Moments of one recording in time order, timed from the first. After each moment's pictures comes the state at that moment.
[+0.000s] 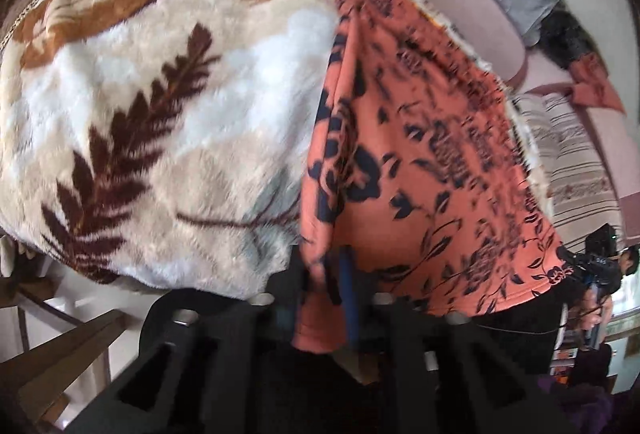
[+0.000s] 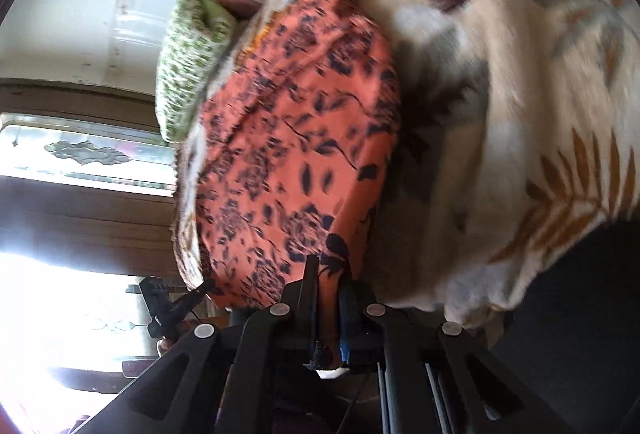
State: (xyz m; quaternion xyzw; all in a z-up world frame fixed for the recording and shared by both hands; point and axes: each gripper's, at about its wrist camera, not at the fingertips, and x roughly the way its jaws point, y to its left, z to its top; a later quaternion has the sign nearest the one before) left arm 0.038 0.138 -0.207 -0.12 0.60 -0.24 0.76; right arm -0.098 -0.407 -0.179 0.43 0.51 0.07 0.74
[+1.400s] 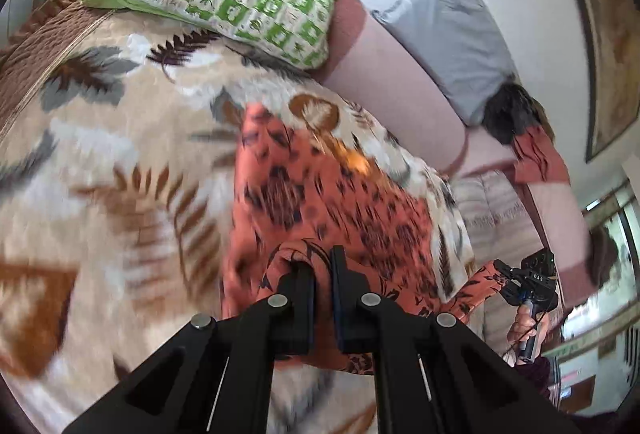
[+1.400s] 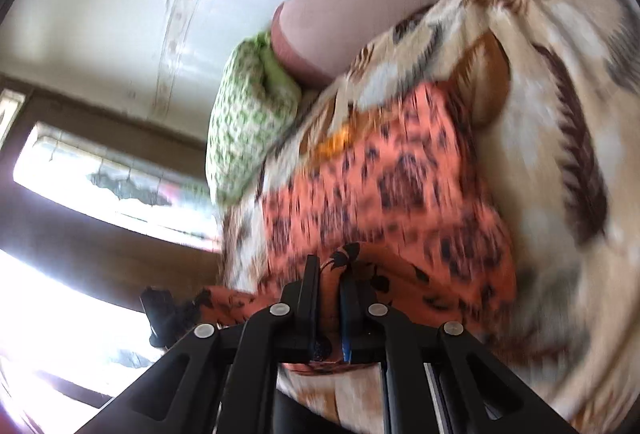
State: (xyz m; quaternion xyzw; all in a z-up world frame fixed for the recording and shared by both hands) left arm 0.241 0.090 -0.093 -0.21 0.50 -0.31 0.78; right arm 0.091 -0.458 -0.089 0.45 0.39 0.11 0.80
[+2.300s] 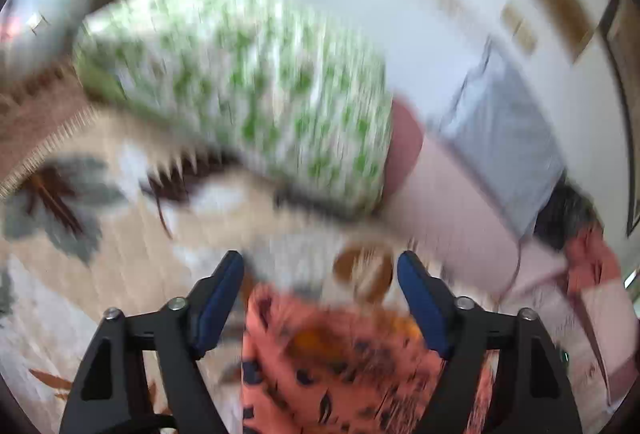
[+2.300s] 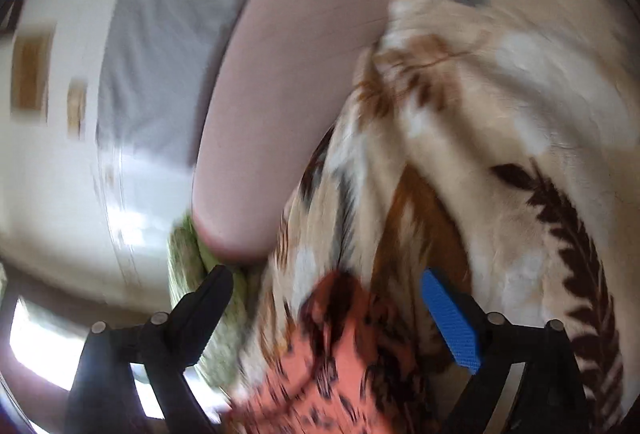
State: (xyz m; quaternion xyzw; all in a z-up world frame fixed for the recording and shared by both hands) left arm 0.351 0.064 -0.101 -0.26 0.32 -0.19 0.89; right arm 0.192 -0.547 -0.156 0.53 0.27 -0.06 0.80
